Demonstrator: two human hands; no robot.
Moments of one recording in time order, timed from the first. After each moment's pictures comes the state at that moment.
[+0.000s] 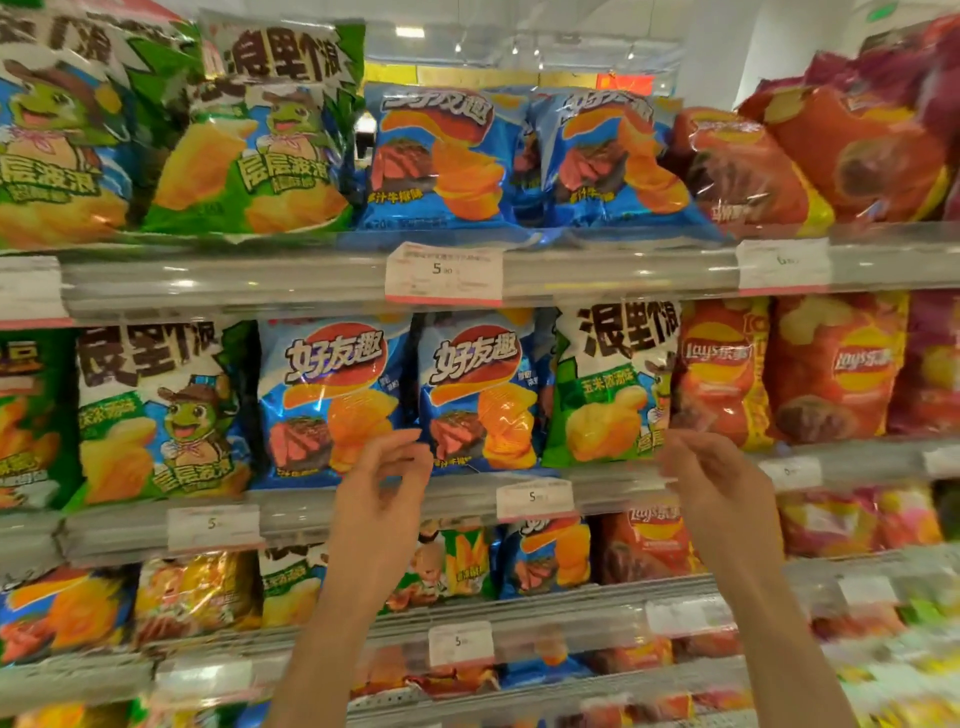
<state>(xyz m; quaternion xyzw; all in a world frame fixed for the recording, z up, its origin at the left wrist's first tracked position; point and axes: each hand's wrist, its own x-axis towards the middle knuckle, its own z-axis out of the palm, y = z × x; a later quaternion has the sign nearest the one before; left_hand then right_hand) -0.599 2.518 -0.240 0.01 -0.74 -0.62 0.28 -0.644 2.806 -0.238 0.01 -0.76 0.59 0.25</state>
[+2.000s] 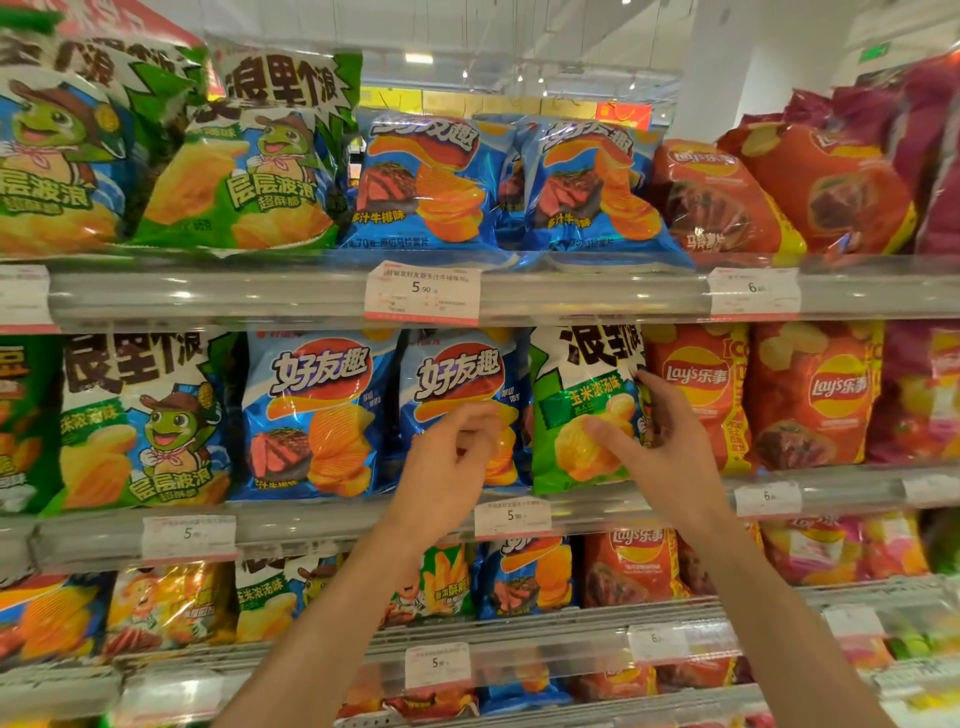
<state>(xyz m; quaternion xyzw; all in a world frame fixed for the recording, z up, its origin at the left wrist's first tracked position) -0.659 2.568 -0.211 -0.09 -0.82 -0.54 0.19 -0.698 2.811 -0.207 0.11 -0.78 0.58 0.20</state>
